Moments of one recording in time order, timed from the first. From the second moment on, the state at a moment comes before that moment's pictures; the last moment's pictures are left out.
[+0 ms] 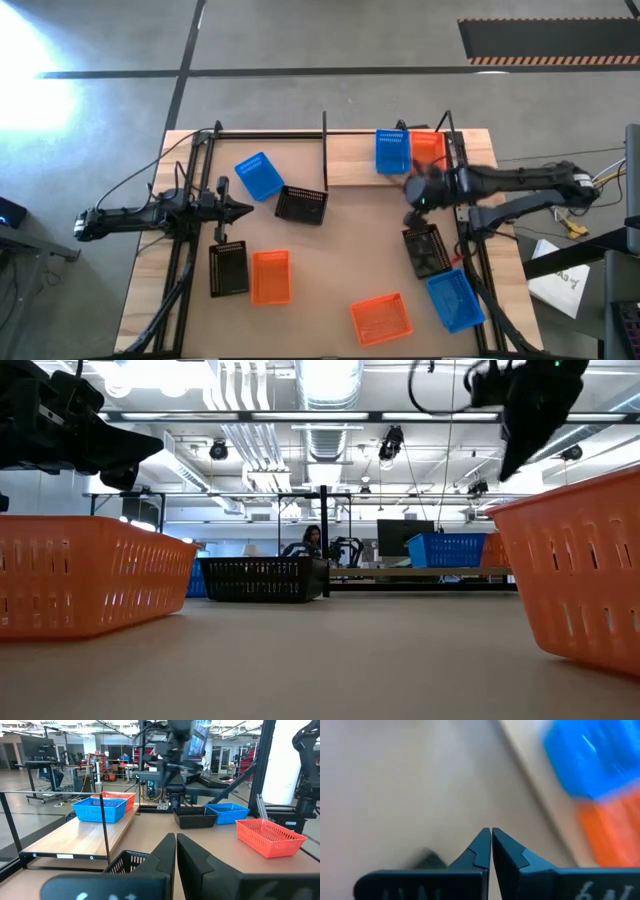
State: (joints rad) left arm 0.07 0.06 0.00 0.07 0.01 -0.02; right arm 0.04 1.10 0.96 -1.02 0.23 0.39
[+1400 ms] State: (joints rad) left arm 0.07 0.06 0.00 0.07 0.01 -0.02; right arm 0.04 1.80 1.31 -0.53 0.03 -0.55
